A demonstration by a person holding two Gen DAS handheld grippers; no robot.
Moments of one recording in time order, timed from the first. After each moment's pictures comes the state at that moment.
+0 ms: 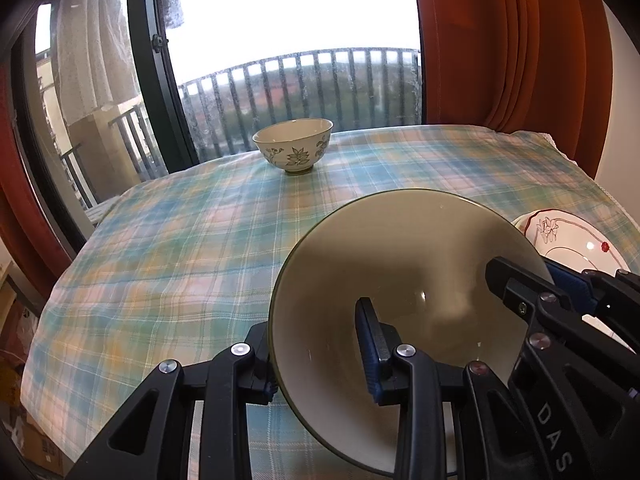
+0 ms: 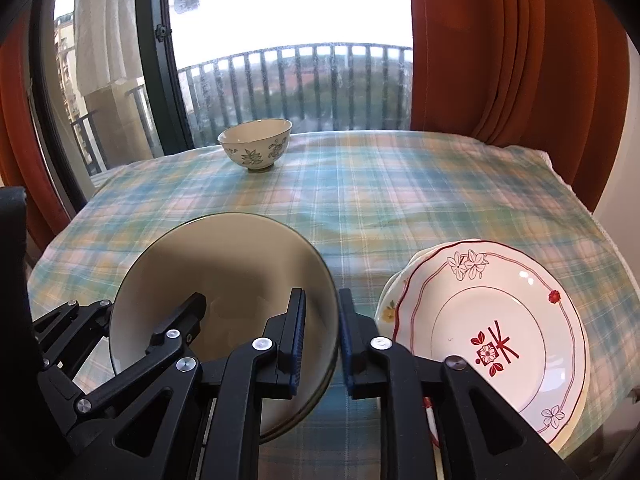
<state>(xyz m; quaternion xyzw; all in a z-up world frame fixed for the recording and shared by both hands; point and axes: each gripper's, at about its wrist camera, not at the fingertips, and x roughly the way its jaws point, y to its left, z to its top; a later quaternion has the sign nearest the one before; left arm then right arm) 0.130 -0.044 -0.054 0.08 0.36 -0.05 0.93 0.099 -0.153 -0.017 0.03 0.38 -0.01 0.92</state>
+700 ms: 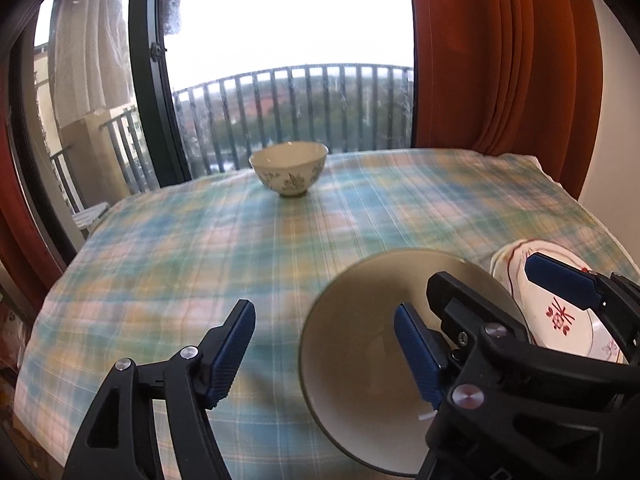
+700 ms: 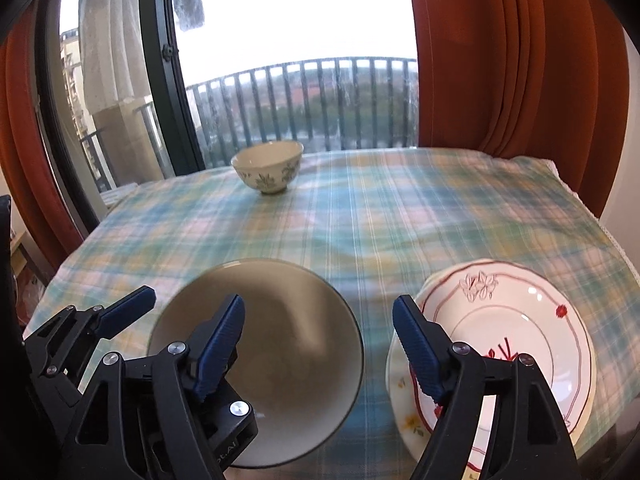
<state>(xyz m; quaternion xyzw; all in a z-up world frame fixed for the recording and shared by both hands) 0.133 -0.032 -0.030 0.06 0.33 -0.08 0.94 0.105 -0.152 0.002 0.05 0.35 0.01 0.94</state>
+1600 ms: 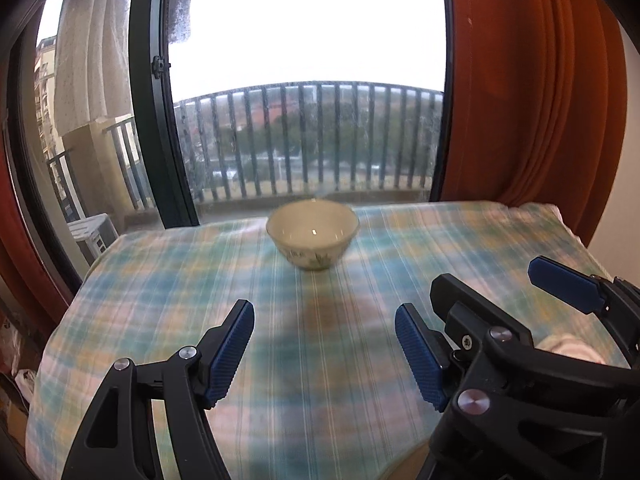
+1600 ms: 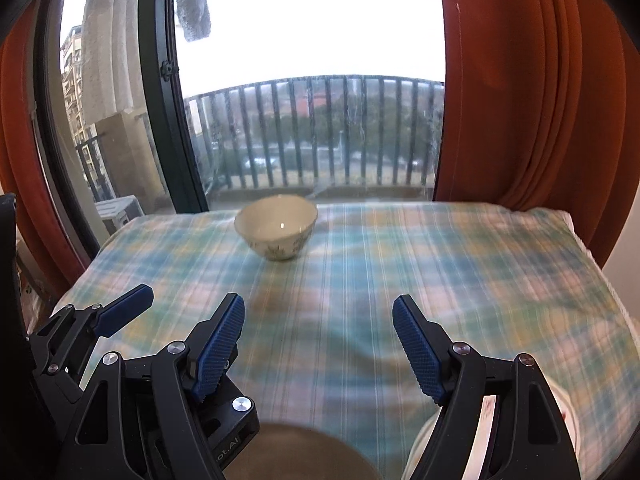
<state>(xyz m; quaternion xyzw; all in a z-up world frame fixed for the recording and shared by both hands) 0.231 -0.014 0.021 0.03 0.32 -0.08 0.95 0.206 -0.135 0.053 0.03 0.33 0.02 0.94</state>
